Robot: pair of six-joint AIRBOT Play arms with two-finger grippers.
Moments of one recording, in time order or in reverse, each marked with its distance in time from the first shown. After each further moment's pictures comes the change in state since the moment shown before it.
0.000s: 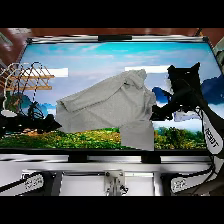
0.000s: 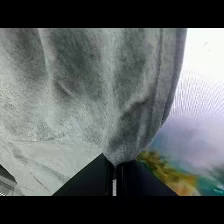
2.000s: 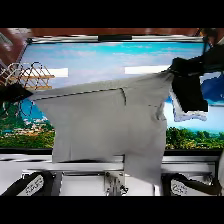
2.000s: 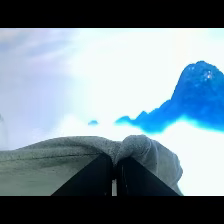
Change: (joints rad) left arm -0.089 0.202 0.531 0.270 -0.097 -0.119; right arm 0.056 0.281 0.435 -0.164 0.128 0.151
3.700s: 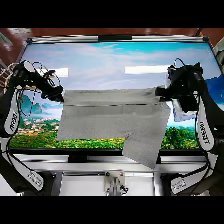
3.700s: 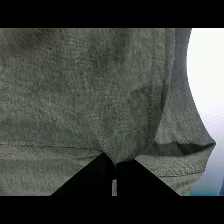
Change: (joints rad) left arm -0.165 -0.877 0.598 0.098 -0.362 -0.089; right arm 0.041 -0.348 -0.035 -0.243 -0.151 0.106
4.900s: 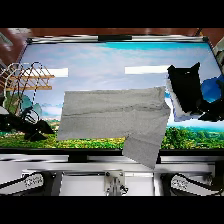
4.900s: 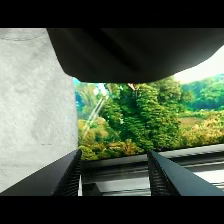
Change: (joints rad) left arm 0.350 0.630 -1.030 -0.084 0.183 0.122; right arm -0.472 0.369 -0.248 0.120 -0.248 -0.175
